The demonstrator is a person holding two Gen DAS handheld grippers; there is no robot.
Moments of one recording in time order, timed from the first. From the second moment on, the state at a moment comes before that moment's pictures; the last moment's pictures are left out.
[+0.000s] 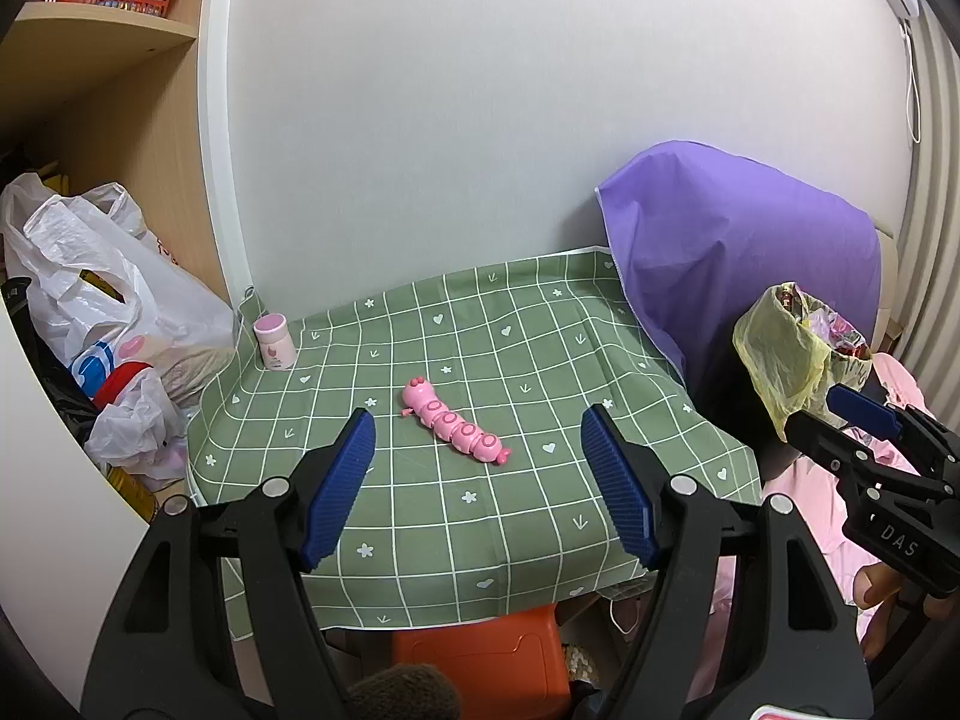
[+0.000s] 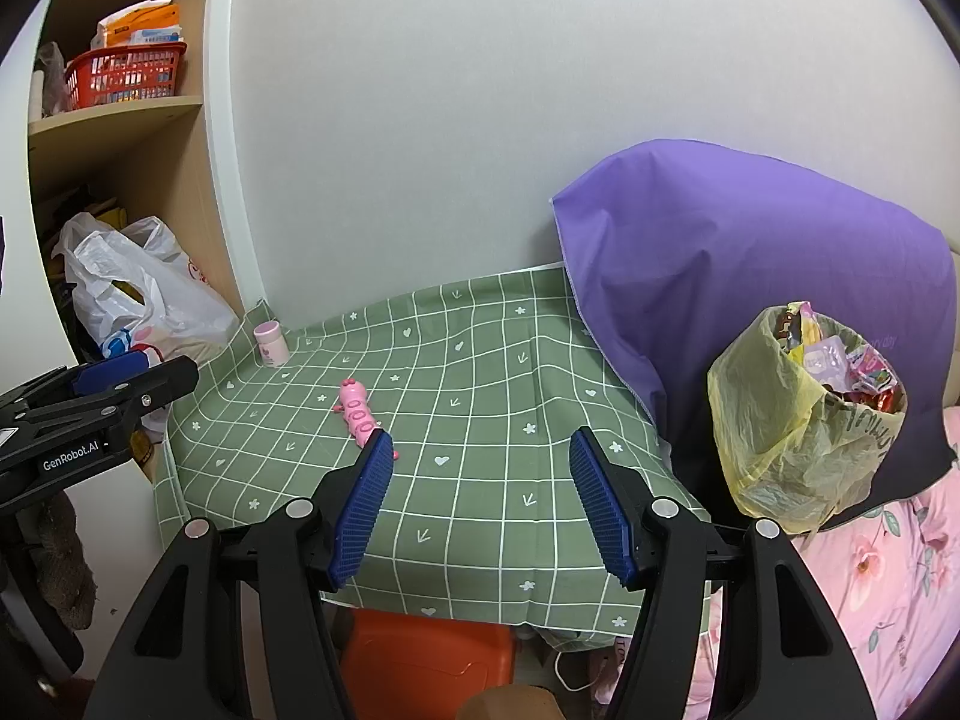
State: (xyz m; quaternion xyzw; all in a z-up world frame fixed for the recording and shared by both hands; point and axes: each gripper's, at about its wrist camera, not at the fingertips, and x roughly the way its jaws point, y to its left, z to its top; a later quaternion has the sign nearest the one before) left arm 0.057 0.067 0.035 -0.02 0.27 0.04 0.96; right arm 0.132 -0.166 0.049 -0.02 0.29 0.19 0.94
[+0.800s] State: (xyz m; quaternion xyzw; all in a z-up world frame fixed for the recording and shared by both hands) left arm 0.041 0.053 0.042 -0.02 0.26 0.04 0.96; right arm 0.125 -0.176 0.055 -0.02 0.28 0.19 0.94
